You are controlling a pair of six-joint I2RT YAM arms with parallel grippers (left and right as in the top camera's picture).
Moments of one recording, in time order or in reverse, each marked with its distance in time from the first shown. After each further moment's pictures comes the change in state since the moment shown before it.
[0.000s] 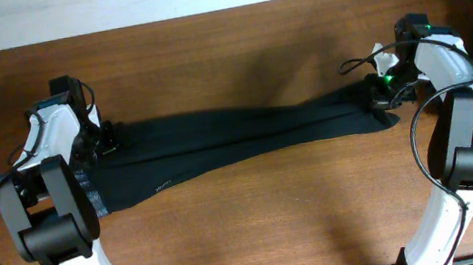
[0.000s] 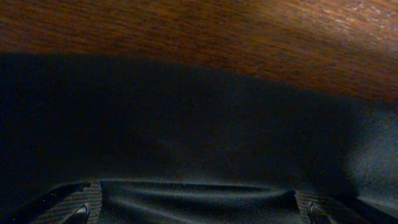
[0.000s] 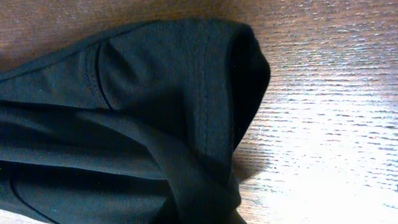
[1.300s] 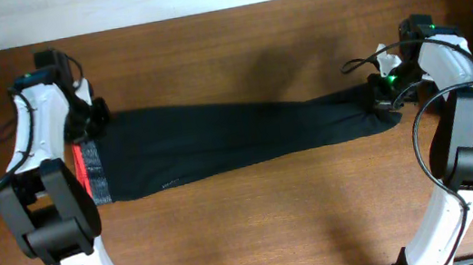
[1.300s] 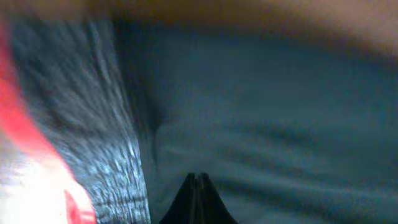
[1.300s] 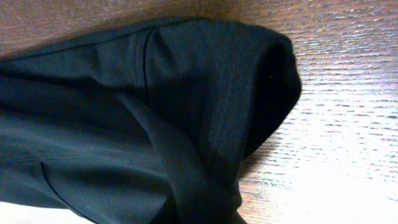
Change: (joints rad) left arm -0.024 0.017 0.219 -0.212 0.043 0.008; right arm -0.015 0.000 0.001 -0.016 -0.034 0.003
